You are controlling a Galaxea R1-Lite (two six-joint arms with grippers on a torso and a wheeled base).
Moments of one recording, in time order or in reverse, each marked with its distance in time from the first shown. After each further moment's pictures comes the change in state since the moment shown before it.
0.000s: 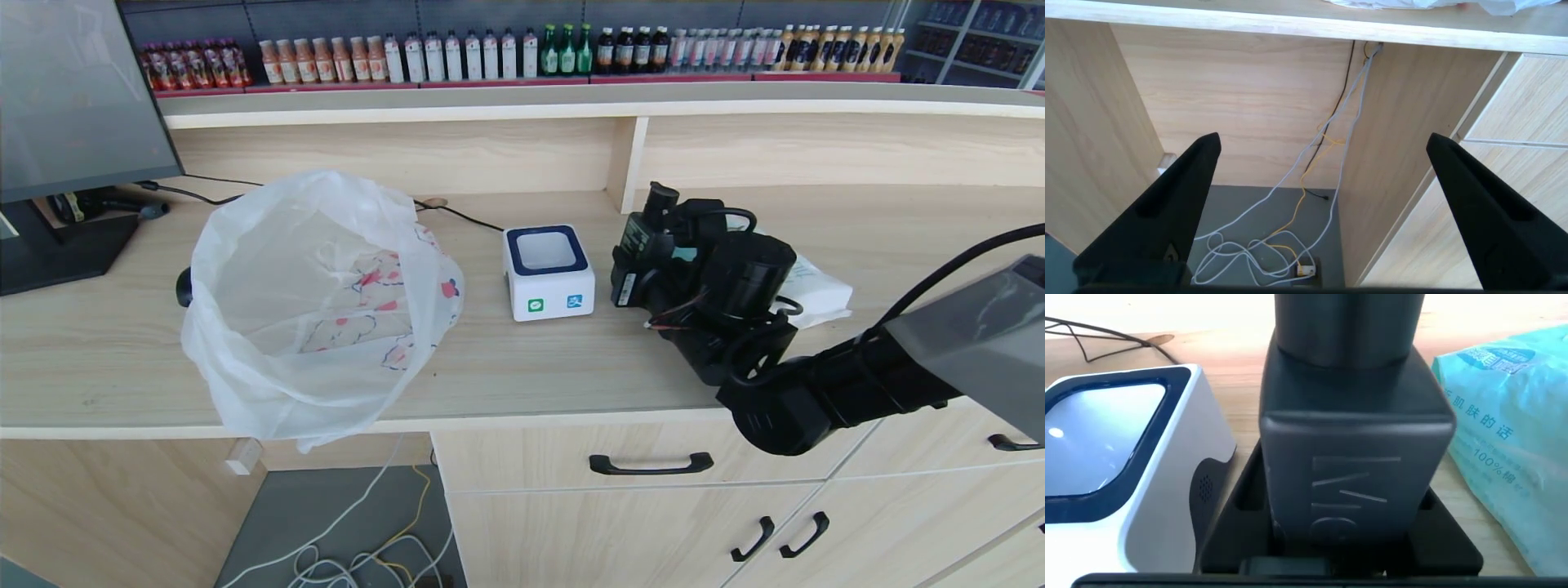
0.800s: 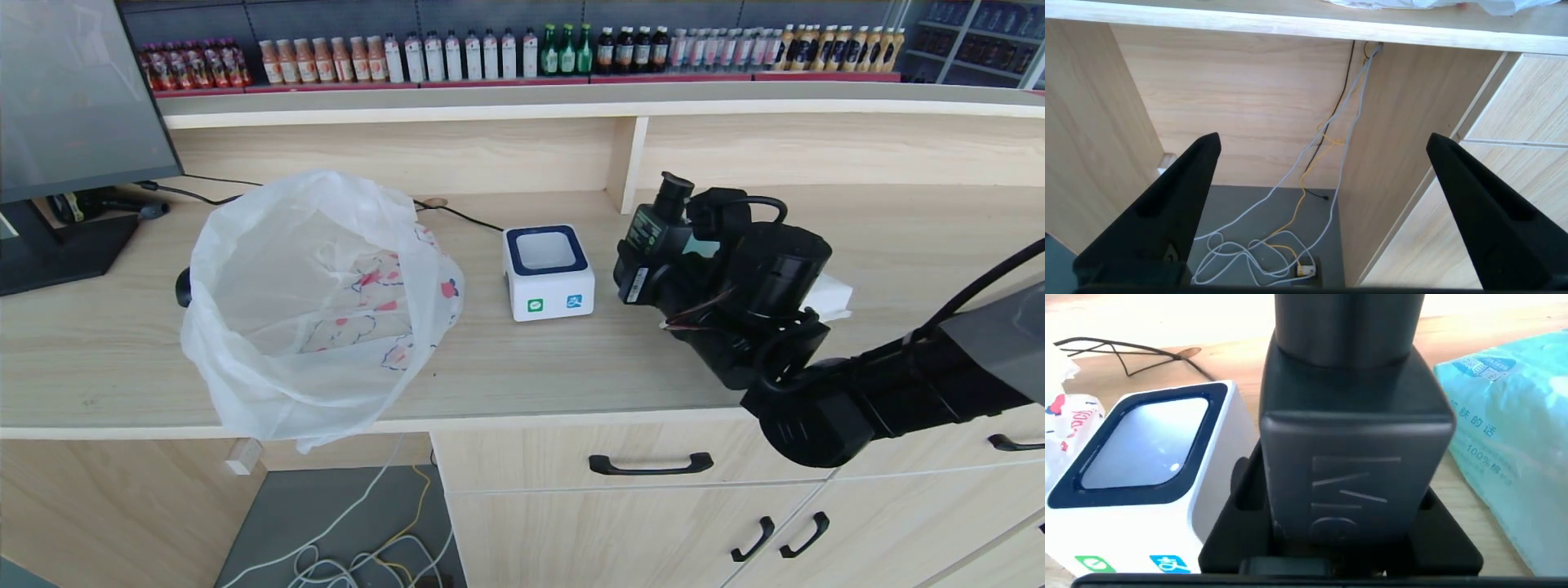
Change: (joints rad) left arm 0.001 0.000 0.000 0.000 0.000 0.000; right arm 0.023 -0.093 0.084 0.000 0.019 0.054
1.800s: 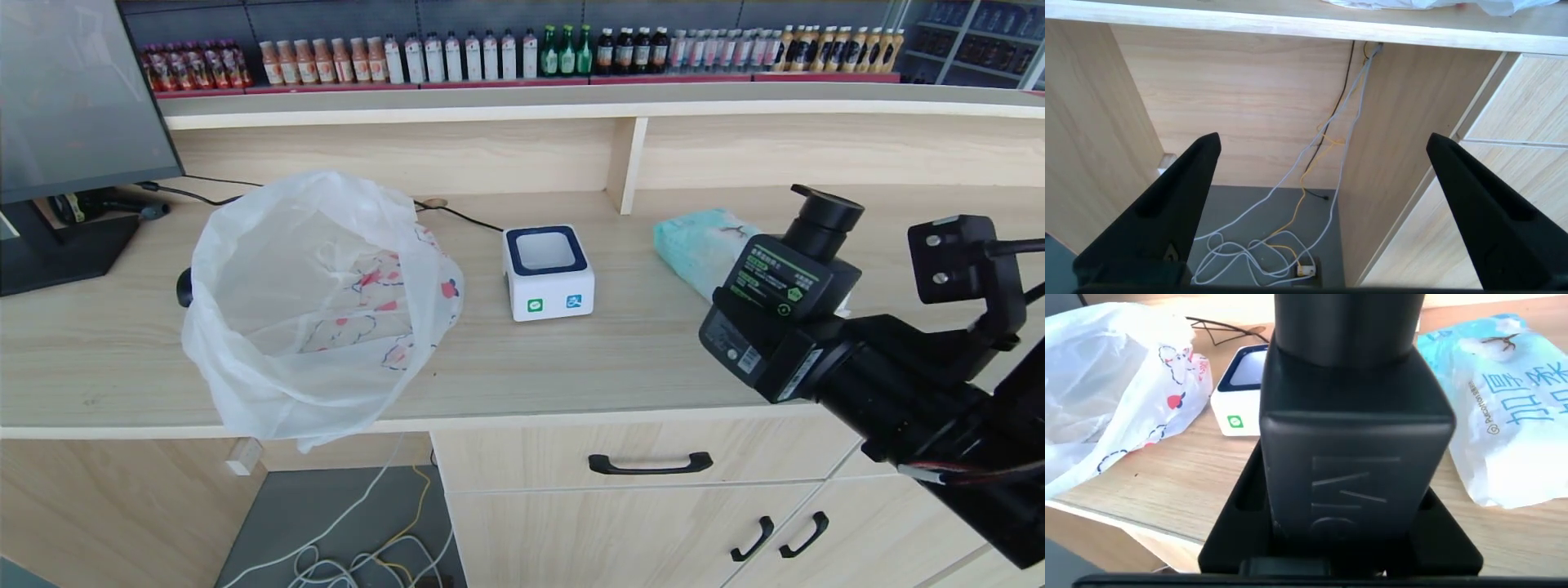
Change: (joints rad) left arm -0.001 0.000 0.000 0.000 0.000 0.000; right arm 0.127 -0.549 0.571 0.008 0.013 0.009
